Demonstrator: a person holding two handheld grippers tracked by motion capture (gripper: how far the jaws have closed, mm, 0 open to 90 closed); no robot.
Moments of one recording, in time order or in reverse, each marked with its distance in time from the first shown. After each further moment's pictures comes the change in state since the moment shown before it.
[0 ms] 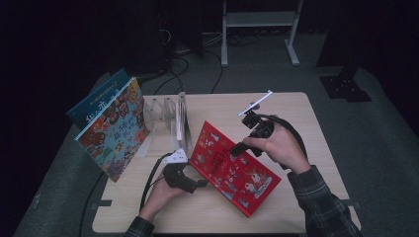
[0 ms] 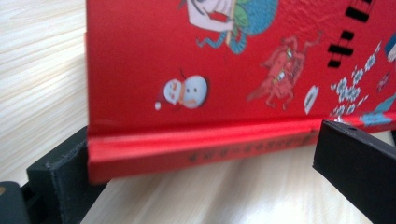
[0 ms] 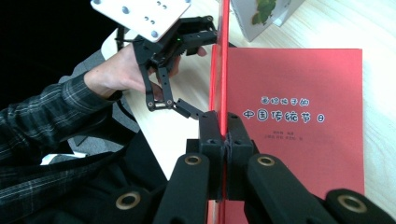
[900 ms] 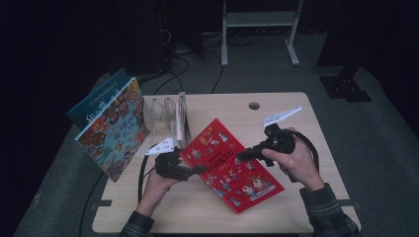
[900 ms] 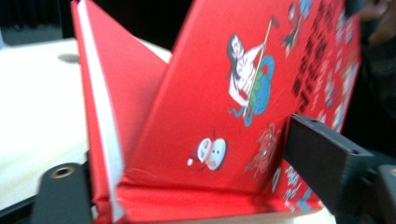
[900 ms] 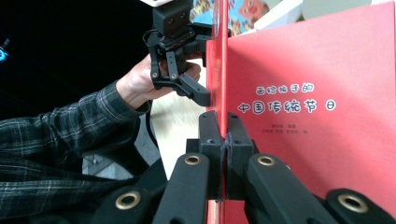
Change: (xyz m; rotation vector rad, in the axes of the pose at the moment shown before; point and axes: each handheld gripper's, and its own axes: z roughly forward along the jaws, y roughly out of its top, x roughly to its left) left arm -0.005 0.037 -0.041 -0.242 -0.078 0.020; right arm -0.013 -0.054 -0.012 -0.299 0.152 -0.148
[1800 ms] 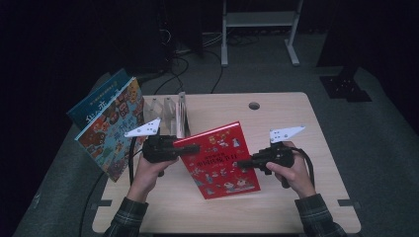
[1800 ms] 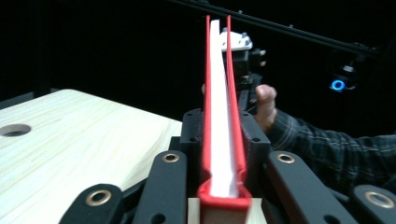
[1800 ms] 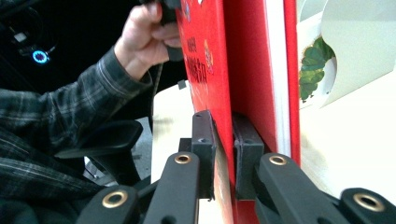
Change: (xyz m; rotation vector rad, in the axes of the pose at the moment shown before) left arm -0.002 0.065 -0.026 -0.095 -0.238 0.053; right arm -0.042 -0.054 0.025 -0.194 0.142 -0.146
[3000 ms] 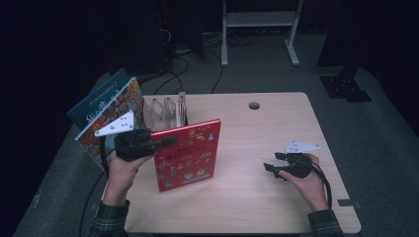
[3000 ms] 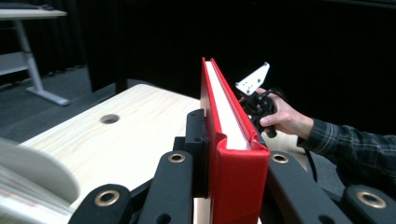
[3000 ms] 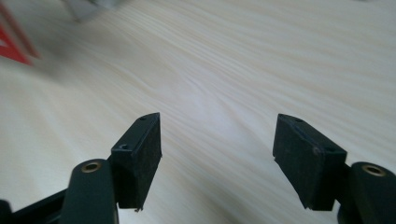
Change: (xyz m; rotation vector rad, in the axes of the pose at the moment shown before) left arm -0.041 0.044 -0.054 0.083 0.293 0.089; right arm -0.042 -0.082 -0.037 0.138 -0.692 0.092
